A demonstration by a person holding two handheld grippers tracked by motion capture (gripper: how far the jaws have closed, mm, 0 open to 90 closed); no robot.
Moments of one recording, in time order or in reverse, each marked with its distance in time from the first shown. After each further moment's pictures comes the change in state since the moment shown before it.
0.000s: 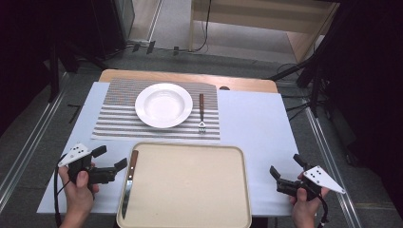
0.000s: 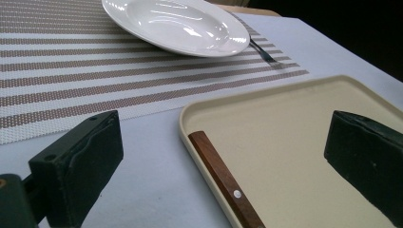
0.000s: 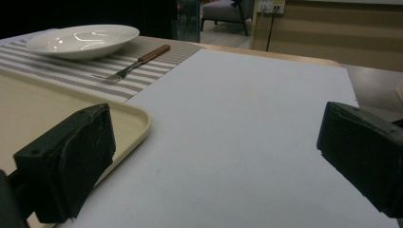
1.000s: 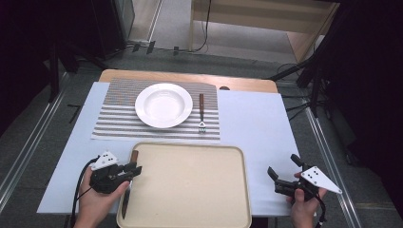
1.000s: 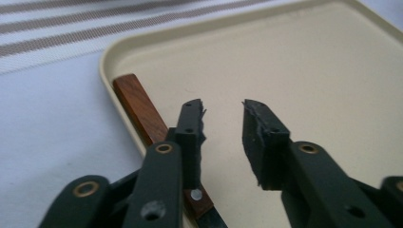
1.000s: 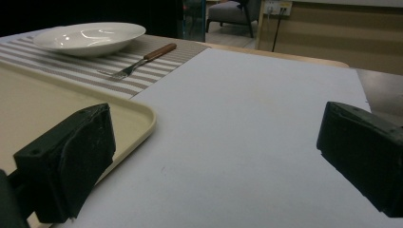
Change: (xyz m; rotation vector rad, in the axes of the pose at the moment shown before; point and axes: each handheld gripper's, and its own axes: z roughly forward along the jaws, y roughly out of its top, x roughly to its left) left arm -0.047 -0.015 0.027 0.232 -0.036 0.092; right arm 0.002 -0.005 0.004 -0.007 0.014 -0.022
